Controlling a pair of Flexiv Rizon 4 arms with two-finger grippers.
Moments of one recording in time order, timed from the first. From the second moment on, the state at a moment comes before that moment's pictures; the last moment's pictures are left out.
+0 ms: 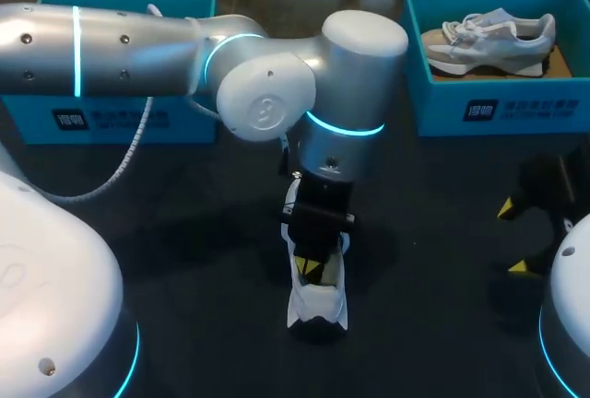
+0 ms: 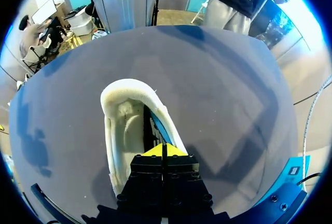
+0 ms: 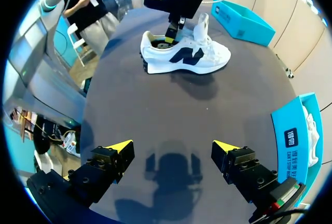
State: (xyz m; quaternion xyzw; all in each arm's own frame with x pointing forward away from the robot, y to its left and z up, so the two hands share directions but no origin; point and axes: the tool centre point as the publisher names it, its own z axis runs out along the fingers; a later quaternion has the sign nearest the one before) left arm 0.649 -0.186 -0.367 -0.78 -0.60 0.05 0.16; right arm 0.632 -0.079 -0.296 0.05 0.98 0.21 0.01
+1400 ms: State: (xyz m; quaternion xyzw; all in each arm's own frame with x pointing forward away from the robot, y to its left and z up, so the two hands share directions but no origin) left arm 0.673 -0.170 -0.395 -0.73 -0.66 -0.08 0.13; right arm 0.632 -0.079 -0.296 0.05 0.98 0.21 0.01
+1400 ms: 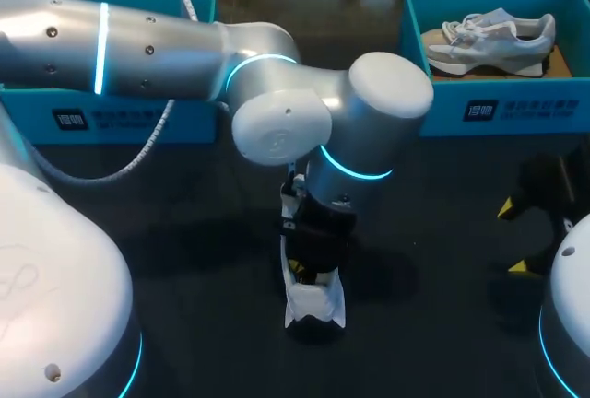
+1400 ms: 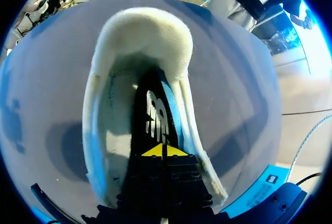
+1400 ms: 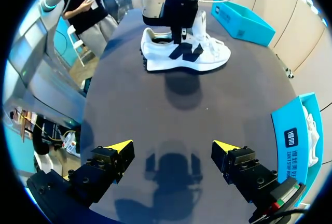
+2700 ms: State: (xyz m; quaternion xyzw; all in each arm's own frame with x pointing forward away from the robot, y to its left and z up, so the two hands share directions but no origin) left arm 0.683 -0.168 -0.380 -0.73 -0.65 -0.14 0.13; right arm 0.632 -0.079 -0.296 0.05 0.98 0.21 0.01
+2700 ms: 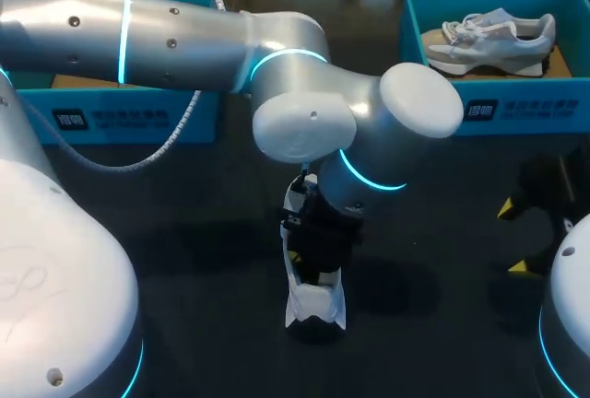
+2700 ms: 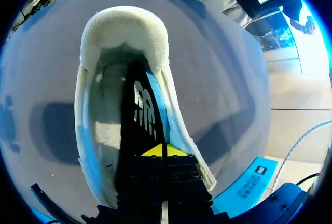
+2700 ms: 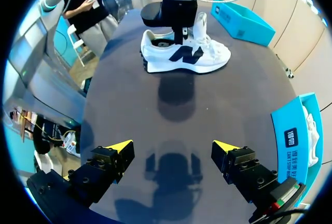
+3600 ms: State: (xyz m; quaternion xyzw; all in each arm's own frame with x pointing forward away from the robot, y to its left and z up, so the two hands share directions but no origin) left arm 0.672 -0.184 -0.402 -0.69 -0.72 -0.04 0.09; right arm 0.632 -0.079 -0.296 0.05 0.98 0.21 0.01
